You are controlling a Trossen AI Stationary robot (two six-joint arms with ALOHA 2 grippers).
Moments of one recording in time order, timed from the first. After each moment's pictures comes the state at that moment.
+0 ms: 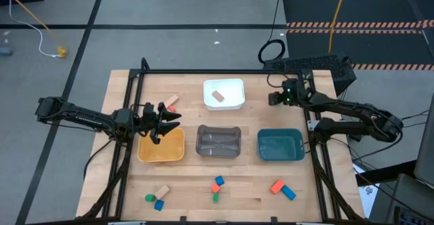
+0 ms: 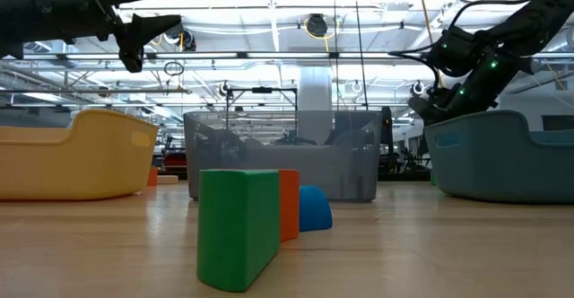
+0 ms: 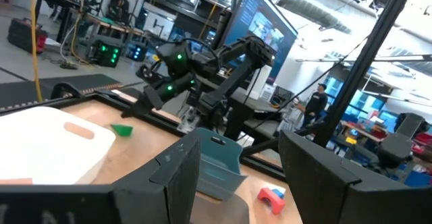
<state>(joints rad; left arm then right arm) -0.10 0.73 0.12 0.80 -0.16 -0.39 -0.72 1.05 0.36 -0.16 0.13 0.62</state>
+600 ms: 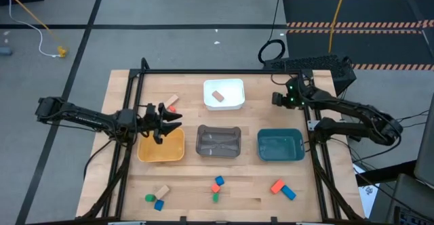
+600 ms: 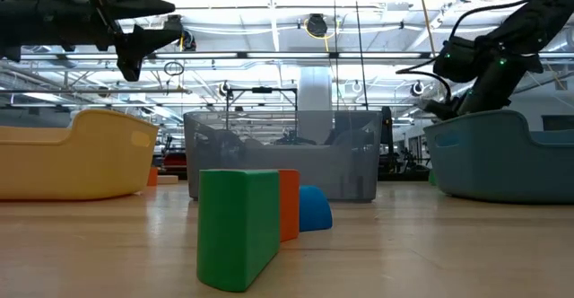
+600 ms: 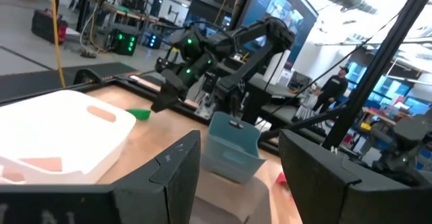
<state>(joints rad) -0.10 0.73 0.12 0.73 -0.20 -0.37 -0.84 1.03 0.38 -0.35 -0.11 0.85</state>
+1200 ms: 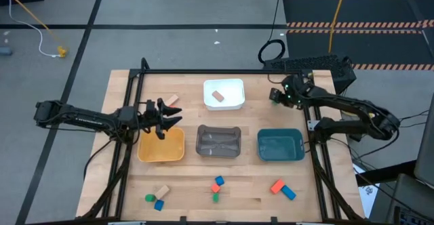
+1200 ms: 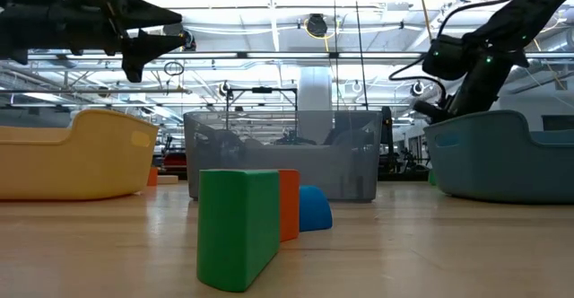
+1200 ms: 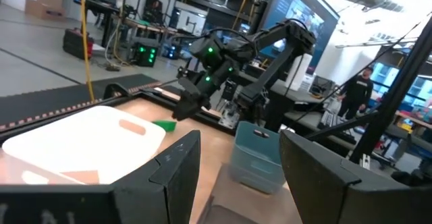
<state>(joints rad) -0.01 0.73 0.12 0.73 -0.17 -0.32 -0.79 1.11 0.45 -0.39 0.00 1.01</state>
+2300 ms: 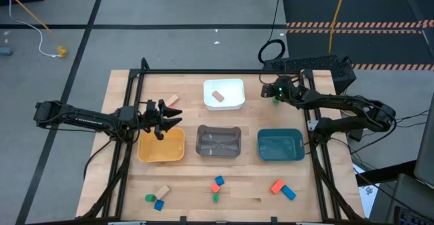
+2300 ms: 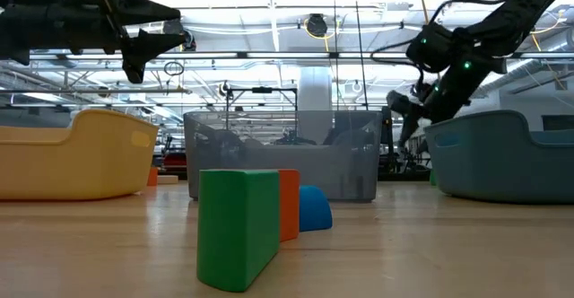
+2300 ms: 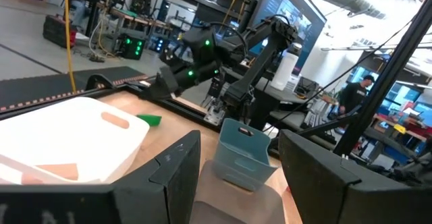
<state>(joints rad) 0.00 0.73 0.12 0.73 -0.12 -0.38 -0.64 1.20 0.45 -0.03 0.31 0.84</state>
